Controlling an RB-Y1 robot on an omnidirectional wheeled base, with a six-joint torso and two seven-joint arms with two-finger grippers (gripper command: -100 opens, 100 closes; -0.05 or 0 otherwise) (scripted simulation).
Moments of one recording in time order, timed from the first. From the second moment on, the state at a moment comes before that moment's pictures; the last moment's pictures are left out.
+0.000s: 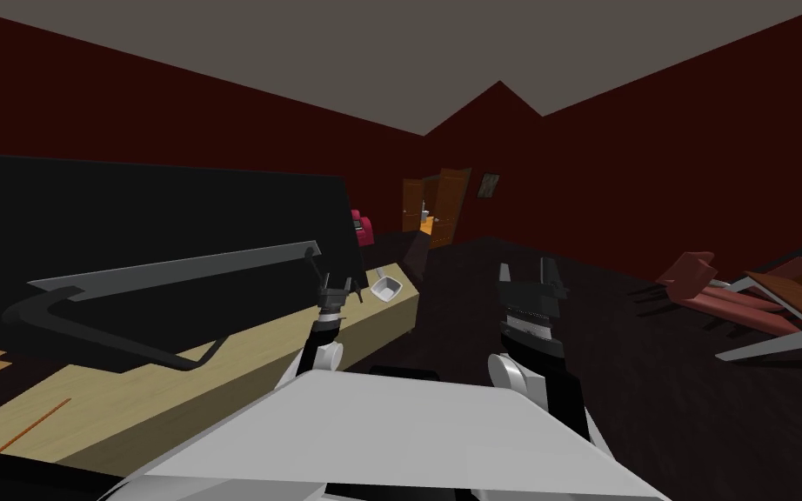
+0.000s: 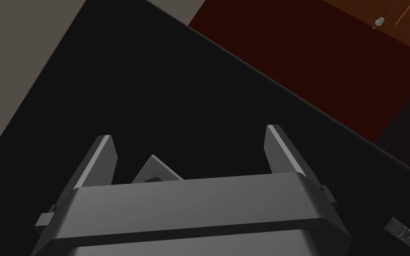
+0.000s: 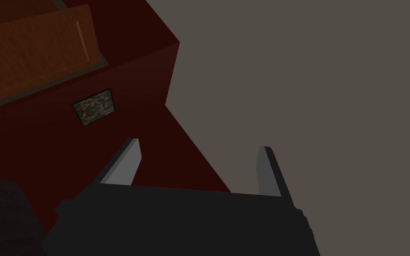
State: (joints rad) left arm 0.34 0.15 -0.01 -1.72 0.16 -0.77 0.46; right arm 0.51 0.02 -0.06 -2.30 -0.12 -0.52 -0.17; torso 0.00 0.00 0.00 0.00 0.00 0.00
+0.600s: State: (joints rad) left arm 0.30 0.14 -0.01 -1.56 0.23 -0.83 0.53; right arm 0.51 0.02 -0.06 -2.30 -0.12 -0.52 -0.17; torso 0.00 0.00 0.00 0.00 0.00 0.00
